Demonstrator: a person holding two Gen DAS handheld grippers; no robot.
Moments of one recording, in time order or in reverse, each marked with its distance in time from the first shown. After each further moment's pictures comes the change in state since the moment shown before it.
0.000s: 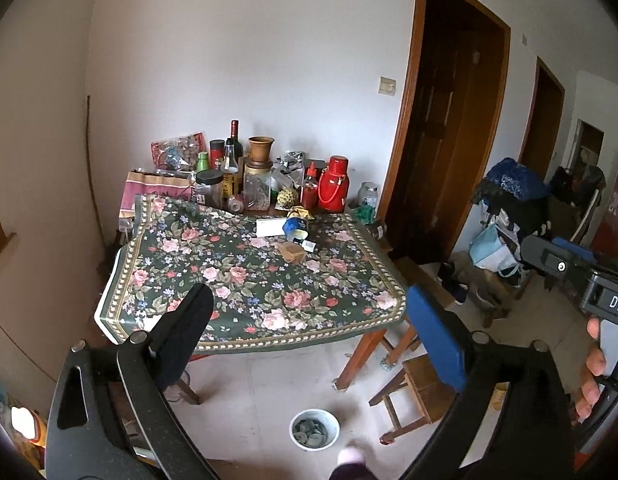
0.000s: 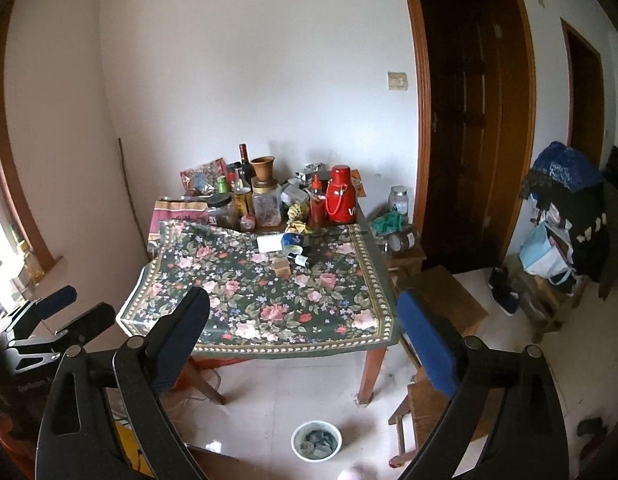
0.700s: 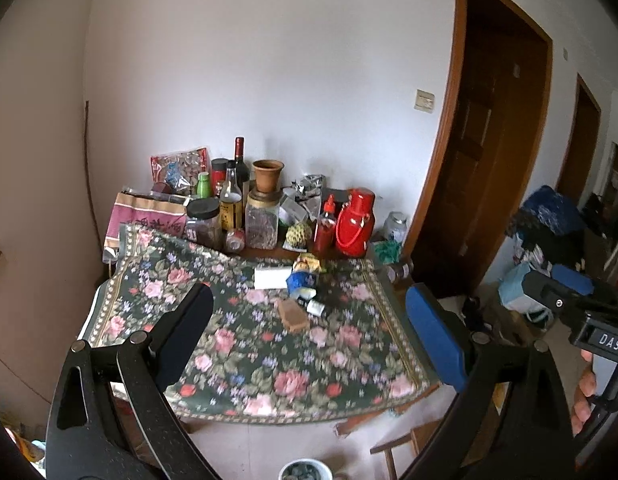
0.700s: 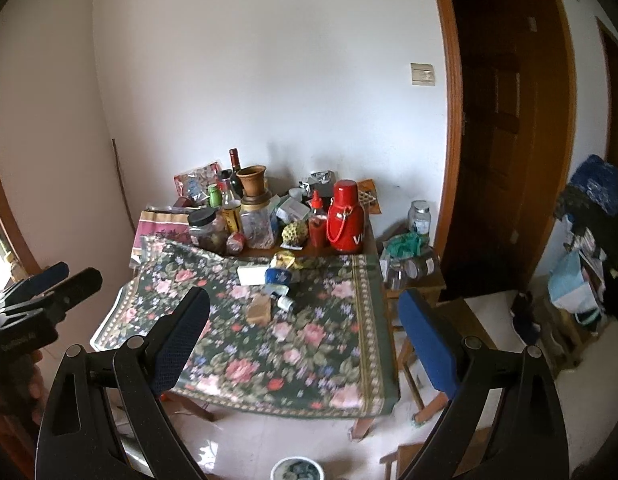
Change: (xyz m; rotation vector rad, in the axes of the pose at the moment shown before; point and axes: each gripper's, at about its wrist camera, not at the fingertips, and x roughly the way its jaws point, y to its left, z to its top) left arm 0.155 -0.024 0.108 -0.068 -0.038 0.108; right arm 0.124 -0.072 0.099 -0.073 0.011 0.090
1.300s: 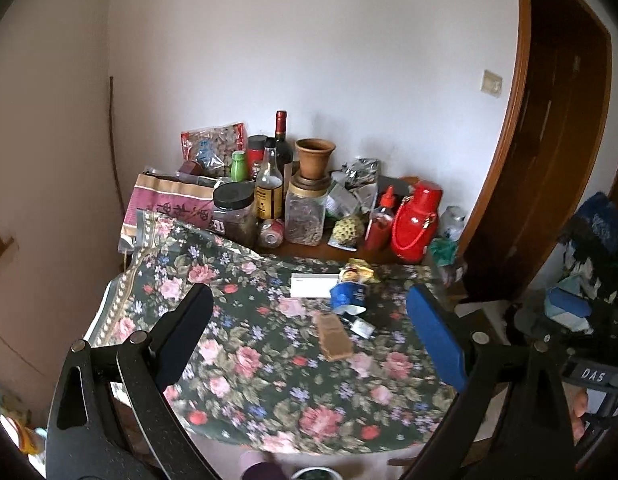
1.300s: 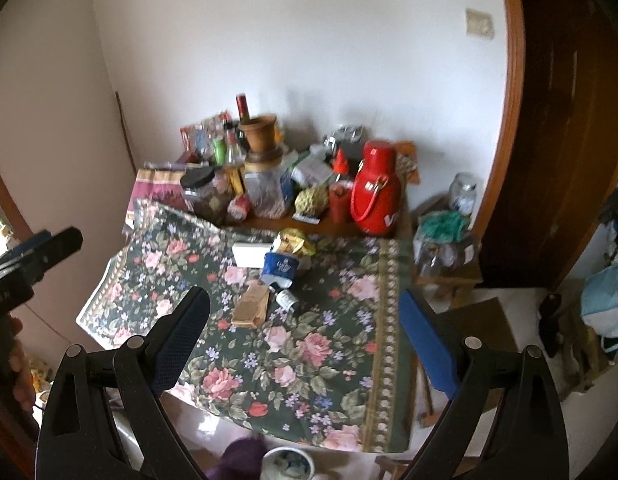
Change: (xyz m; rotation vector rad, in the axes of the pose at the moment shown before) left arm 0.119 0.031 0.031 -0.046 0.099 0.163; right arm 0.150 -0.005 0.018 -0.039 0.218 0.110
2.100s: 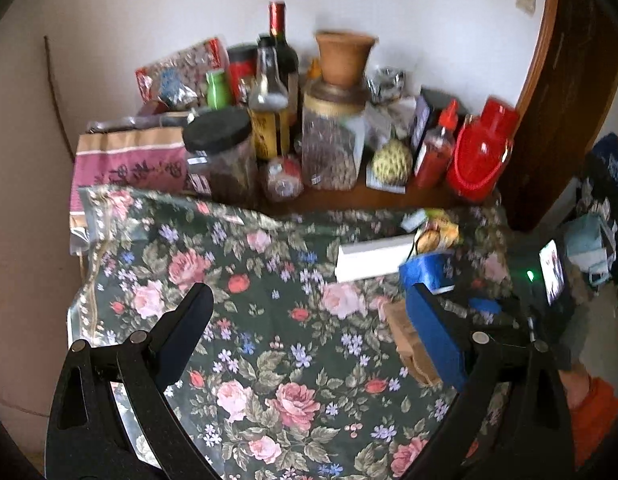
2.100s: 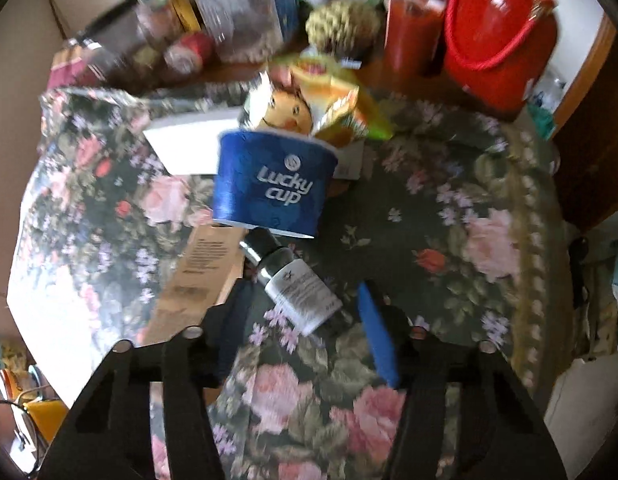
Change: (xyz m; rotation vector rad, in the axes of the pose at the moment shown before) left arm 0.208 0.068 0.001 0.113 0.298 -0.053; right arm 0.291 0.018 -0.029 -0.014 0.491 -0.008
